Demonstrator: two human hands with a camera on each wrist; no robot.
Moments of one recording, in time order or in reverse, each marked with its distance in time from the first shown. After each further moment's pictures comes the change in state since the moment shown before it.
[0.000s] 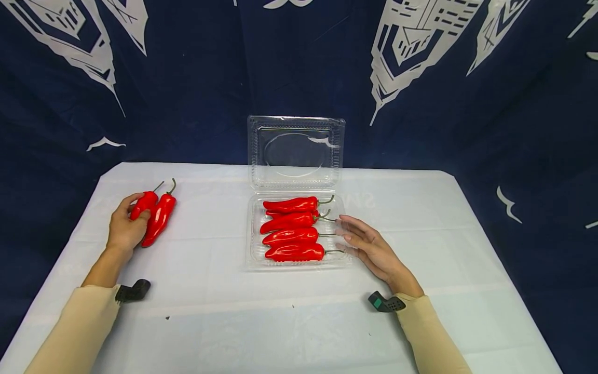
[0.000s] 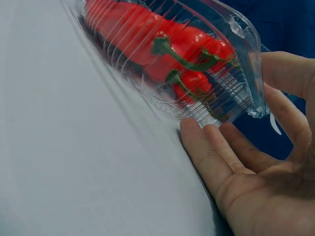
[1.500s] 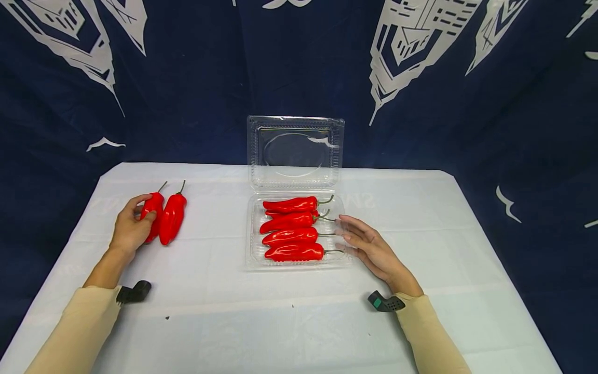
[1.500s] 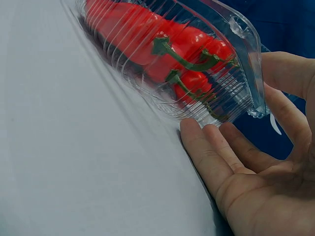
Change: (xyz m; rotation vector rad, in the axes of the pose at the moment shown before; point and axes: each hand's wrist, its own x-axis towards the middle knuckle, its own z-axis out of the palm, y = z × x) left_hand -0.003 0.003 0.007 0.057 -0.040 0.056; right_hand 0.001 0.005 -0.003 -0.002 -0.016 -0.017
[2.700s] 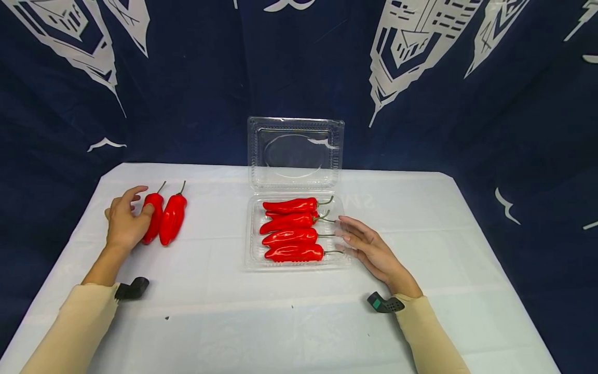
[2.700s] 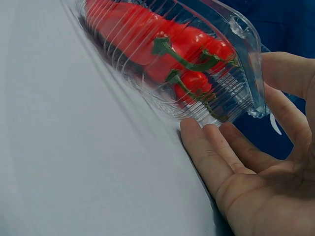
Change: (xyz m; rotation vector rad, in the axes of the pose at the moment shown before) left_hand -0.005 0.018 -0.008 0.147 0.159 0.127; right_hand -0.001 -0.003 0.003 -0.002 0.014 0.021
